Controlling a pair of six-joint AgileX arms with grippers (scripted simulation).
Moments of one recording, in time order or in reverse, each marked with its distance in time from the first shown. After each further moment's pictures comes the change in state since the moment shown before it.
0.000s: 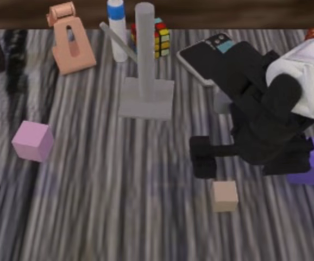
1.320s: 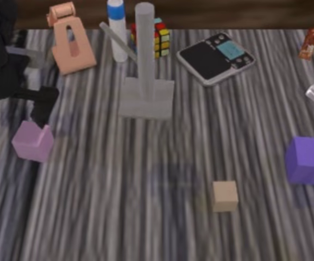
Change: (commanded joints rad) left arm -0.068 1.861 1.381 -0.933 0.000 0.143; right arm -0.625 -1.683 -1.203 0.885 -0.008 -0.552
